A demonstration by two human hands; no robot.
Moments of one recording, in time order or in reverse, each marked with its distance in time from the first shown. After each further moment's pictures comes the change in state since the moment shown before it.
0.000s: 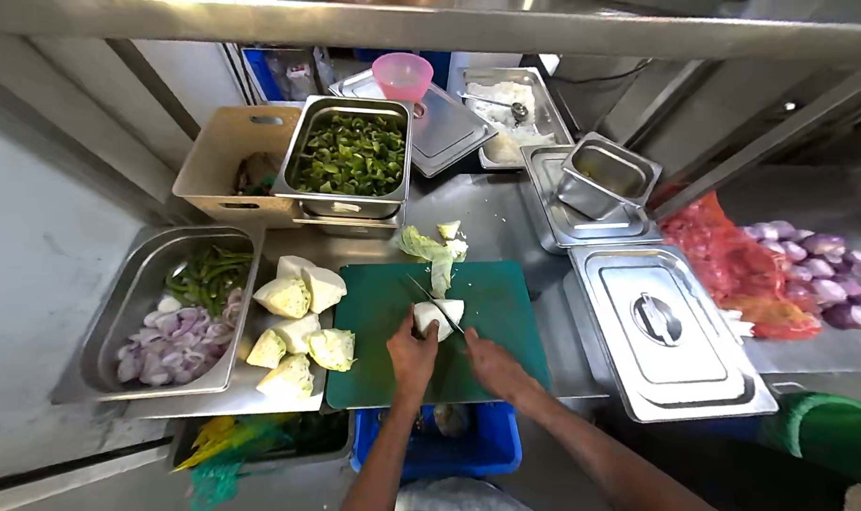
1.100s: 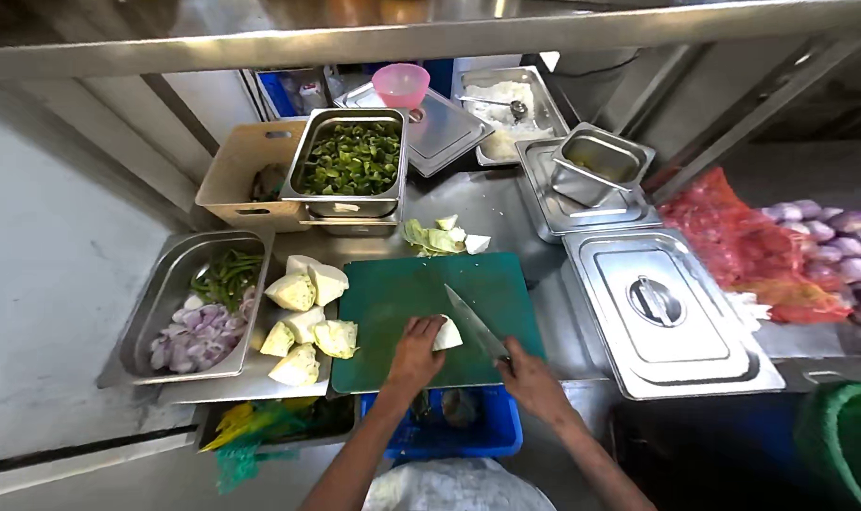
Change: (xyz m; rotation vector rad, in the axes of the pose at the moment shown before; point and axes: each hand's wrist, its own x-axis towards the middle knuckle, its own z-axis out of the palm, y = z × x) left_hand -0.018 -0.001 -0.019 0.534 -0.427 0.504; right_hand -0.063 0.064 0.031 0.315 0.222 0.066
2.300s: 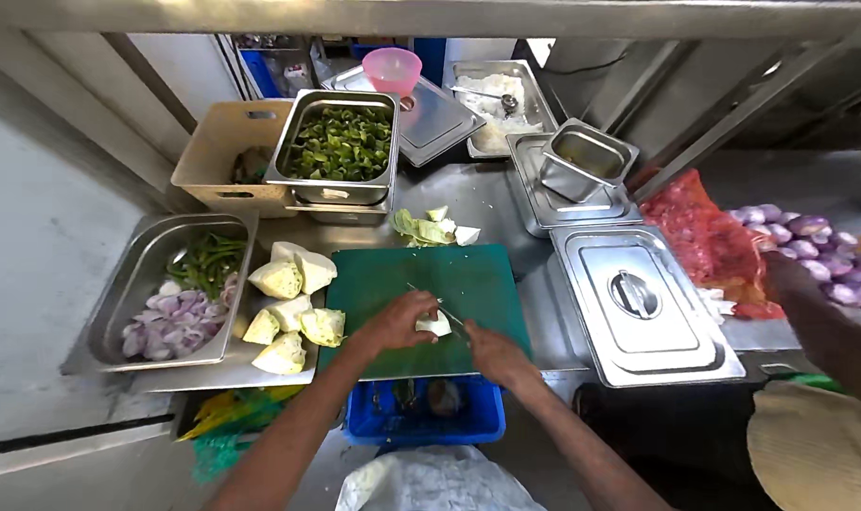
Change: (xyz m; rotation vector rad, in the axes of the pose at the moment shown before) left_hand 0.052 -0.028 -0.042 -0.105 -0.288 0.478; right_hand 0.014 -0.062 -0.021 -0.331 -0.229 -0.001
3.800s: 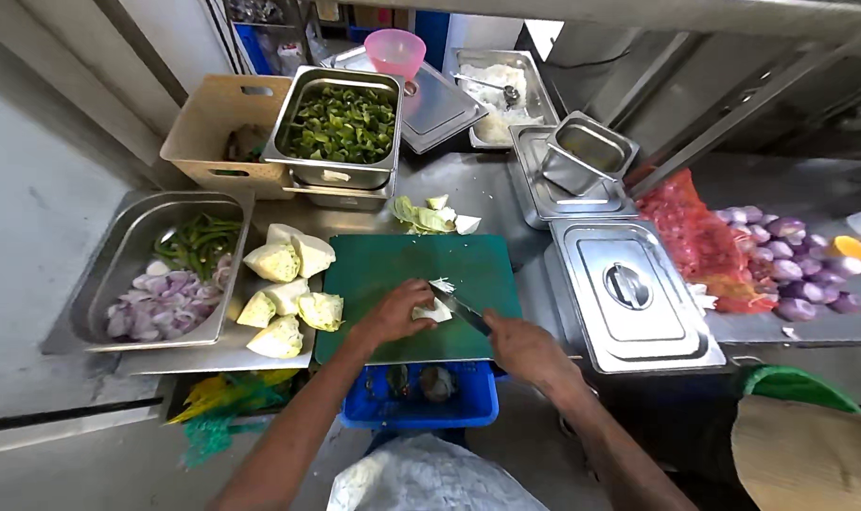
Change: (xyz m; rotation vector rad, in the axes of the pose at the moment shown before) left_hand -0.016 -0.004 0.018 -0.050 0.195 0.030; right_hand -0.050 -0.008 -0.033 -0.111 0.022 0.059
